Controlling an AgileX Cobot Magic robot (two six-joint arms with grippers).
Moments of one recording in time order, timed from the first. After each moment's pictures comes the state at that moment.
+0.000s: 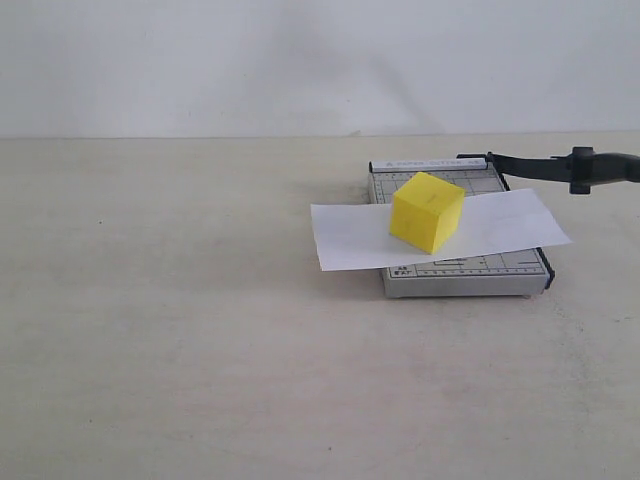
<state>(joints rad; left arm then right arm) -0.62 0.00 0.00 0.12 0.15 0.09 0.13 0.03 0.00 0.23 0.07 -0.28</state>
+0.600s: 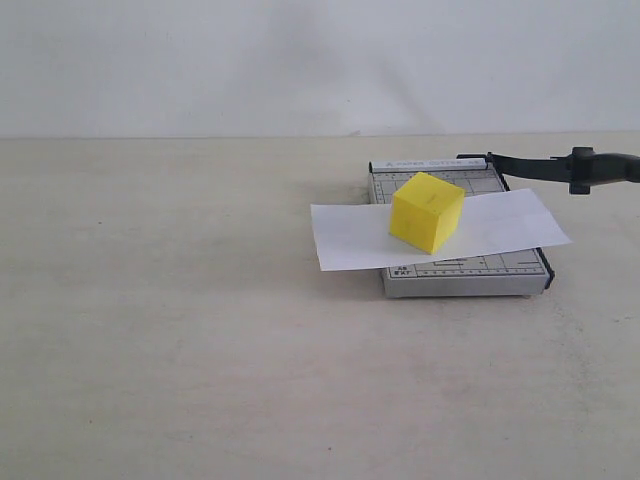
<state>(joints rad) -0.55 0.00 0.00 0.12 0.17 0.09 0.13 0.03 0.00 0.23 0.07 -0.28</state>
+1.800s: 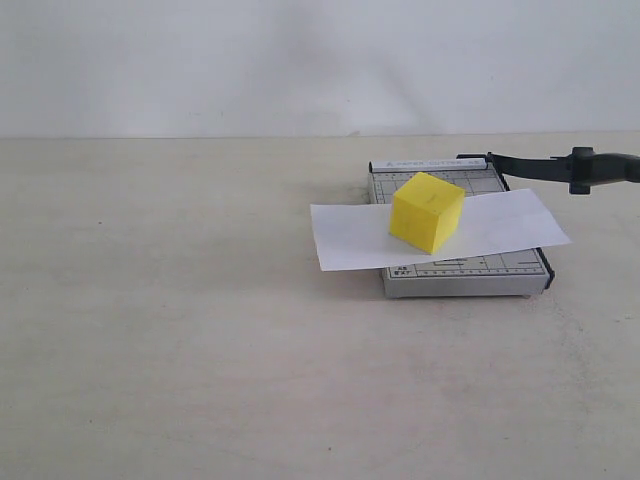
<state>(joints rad) -0.55 0.00 0.00 0.12 0.17 0.09 0.13 0.03 0.00 0.23 0.07 -0.28</state>
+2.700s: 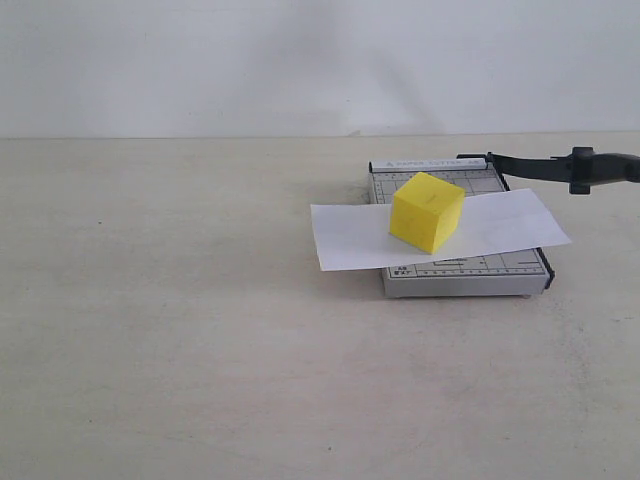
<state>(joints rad) -0.55 0.00 0.00 0.12 0.17 0.09 0.13 0.03 -0.05 0.41 0.01 0.10</state>
